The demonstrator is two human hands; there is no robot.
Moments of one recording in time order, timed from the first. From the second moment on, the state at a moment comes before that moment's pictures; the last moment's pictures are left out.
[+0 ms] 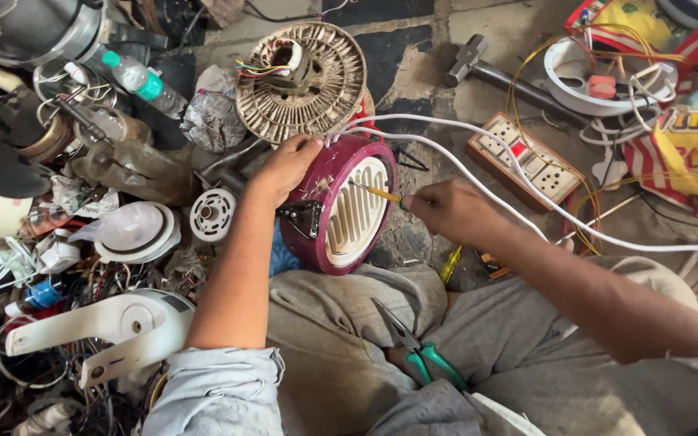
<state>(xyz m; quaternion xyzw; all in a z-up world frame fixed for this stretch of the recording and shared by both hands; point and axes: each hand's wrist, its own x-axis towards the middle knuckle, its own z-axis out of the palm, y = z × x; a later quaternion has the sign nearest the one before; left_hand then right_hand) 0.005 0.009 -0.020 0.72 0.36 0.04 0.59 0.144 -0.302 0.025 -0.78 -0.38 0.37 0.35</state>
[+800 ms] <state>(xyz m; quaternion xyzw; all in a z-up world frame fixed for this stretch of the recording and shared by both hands) -0.010 0.027 -0.015 0.67 0.36 0.04 0.65 0.115 -0.307 0.029 -0.76 -0.47 0.15 0.43</state>
